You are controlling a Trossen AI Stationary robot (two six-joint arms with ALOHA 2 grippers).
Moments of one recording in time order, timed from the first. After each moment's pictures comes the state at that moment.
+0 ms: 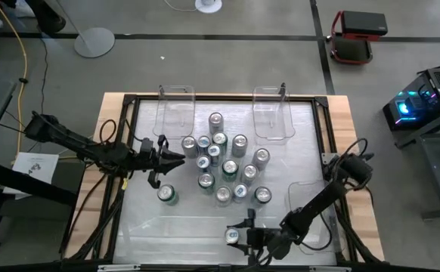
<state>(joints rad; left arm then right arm) -0.32 0.84 0.33 0.70 -0.34 -0.23 0.79 1.99 1.06 0.56 0.76 0.23</state>
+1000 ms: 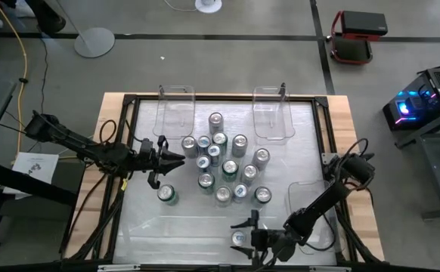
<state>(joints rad) -0.33 0.84 0.33 0.70 -0.35 -0.23 0.80 1.95 1.03 0.55 0.76 0.24</state>
